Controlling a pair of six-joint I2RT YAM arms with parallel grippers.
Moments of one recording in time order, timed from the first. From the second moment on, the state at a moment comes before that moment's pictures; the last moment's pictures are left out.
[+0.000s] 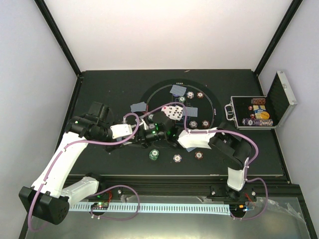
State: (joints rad) left arm -0.28 1.03 1.05 -1.22 0.31 0.91; right arm 0.97 1.87 1.03 0.56 -0.75 1.27
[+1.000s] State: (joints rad) left arm -0.28 1.03 1.05 -1.22 0.31 0.91; right arm 0.89 1.71 1.01 0.36 -0.74 1.10
